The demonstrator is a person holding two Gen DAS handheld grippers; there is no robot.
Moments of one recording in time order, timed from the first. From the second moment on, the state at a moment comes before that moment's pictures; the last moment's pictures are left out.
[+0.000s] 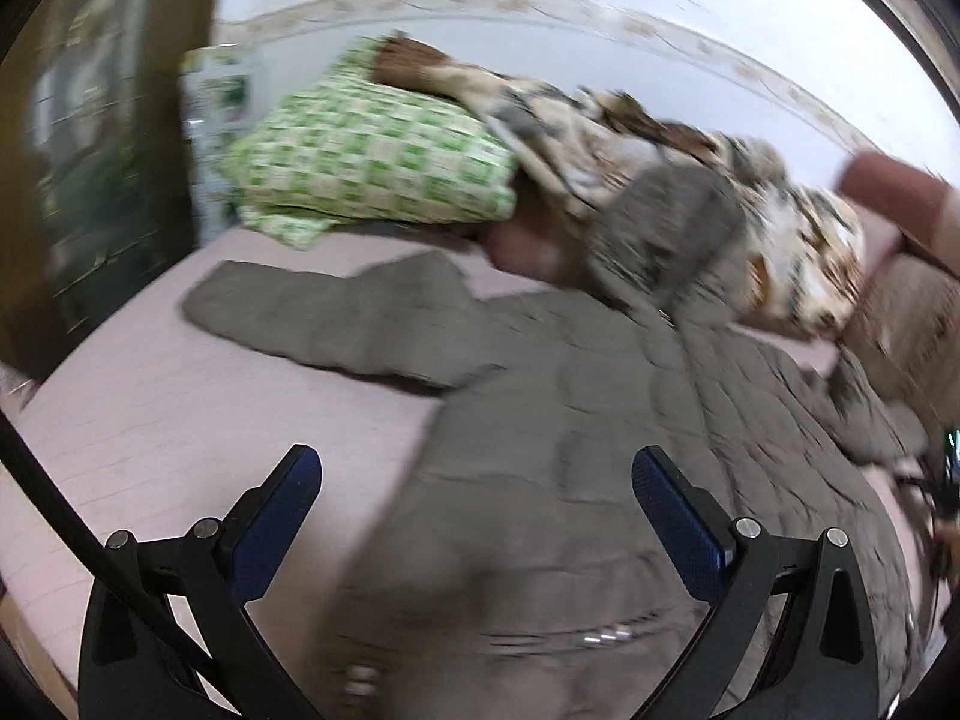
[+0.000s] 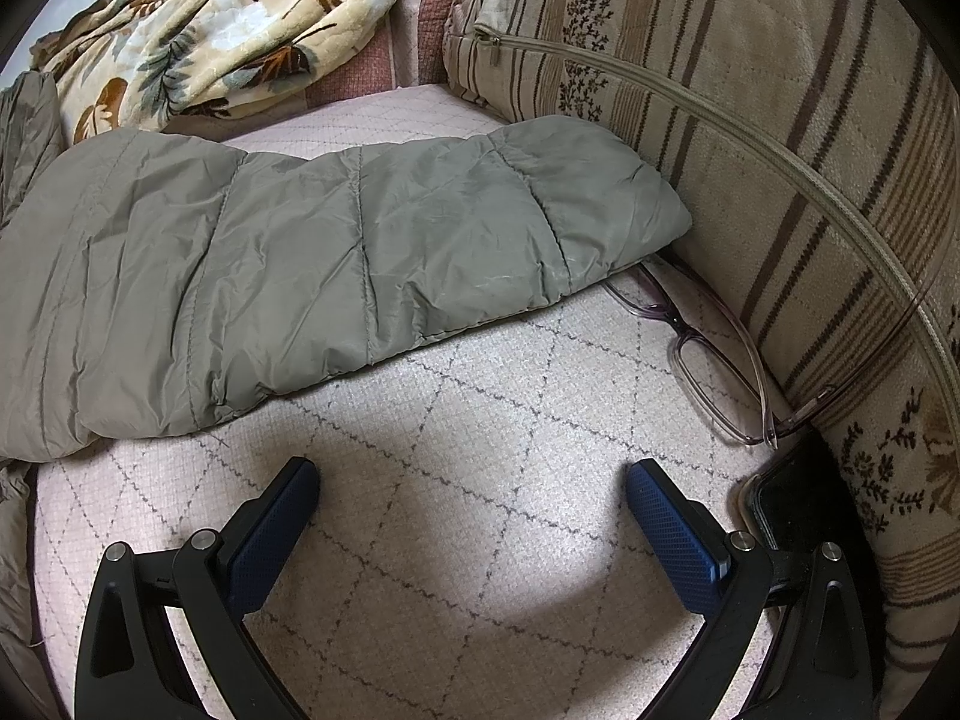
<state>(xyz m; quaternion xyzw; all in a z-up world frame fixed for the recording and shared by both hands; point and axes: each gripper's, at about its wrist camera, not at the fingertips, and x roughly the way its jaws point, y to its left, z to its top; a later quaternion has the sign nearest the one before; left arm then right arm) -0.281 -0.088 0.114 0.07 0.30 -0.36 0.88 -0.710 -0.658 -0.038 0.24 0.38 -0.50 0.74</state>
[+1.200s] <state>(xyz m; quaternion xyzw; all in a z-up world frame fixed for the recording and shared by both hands) -0.321 -0.127 0.108 0.13 0.30 -0.42 0.85 -0.774 -0.420 0.089 0.27 0.16 -0.46 0.83</state>
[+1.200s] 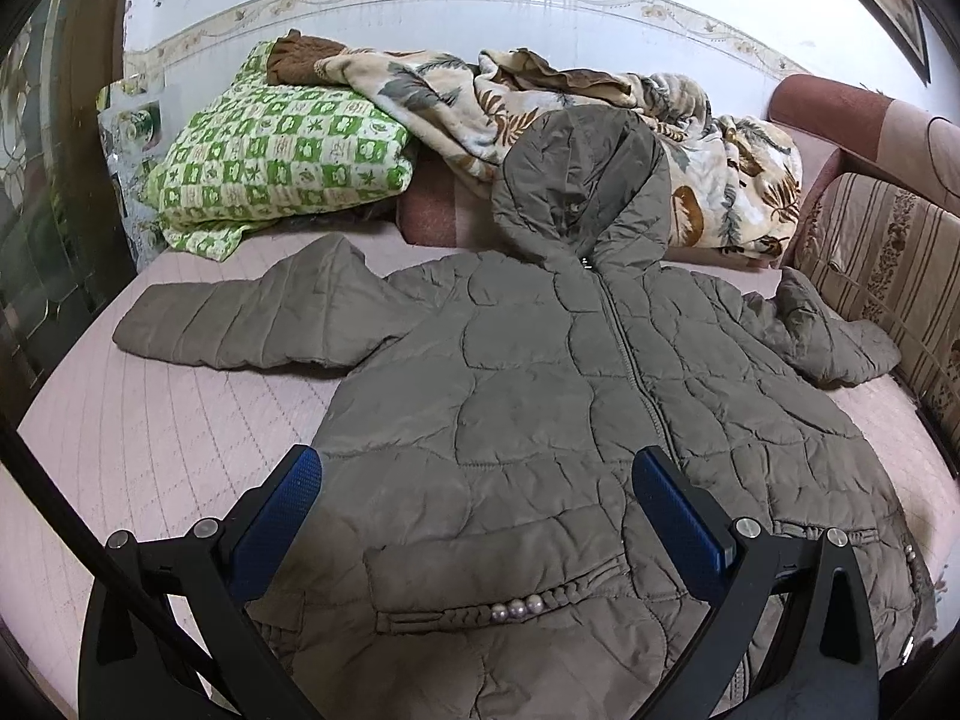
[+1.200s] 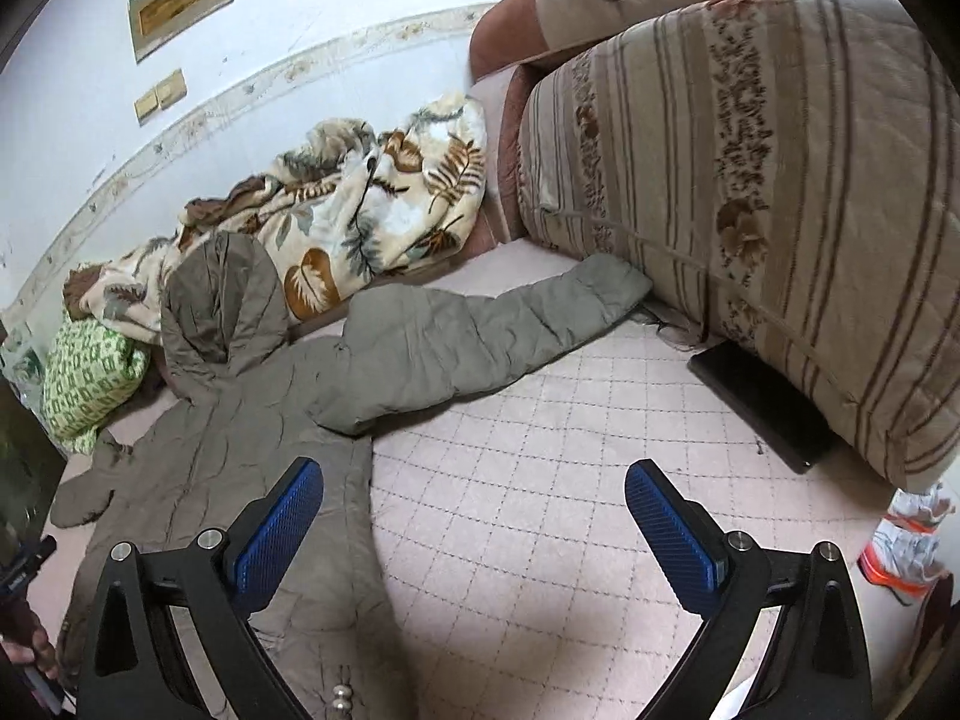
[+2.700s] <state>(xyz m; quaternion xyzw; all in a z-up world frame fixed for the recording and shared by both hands) -0.285 -0.178 0.073 0.12 0.36 -0.39 0.84 -0.796 -0.555 0.021 0.51 0.07 -0.41 0.76</state>
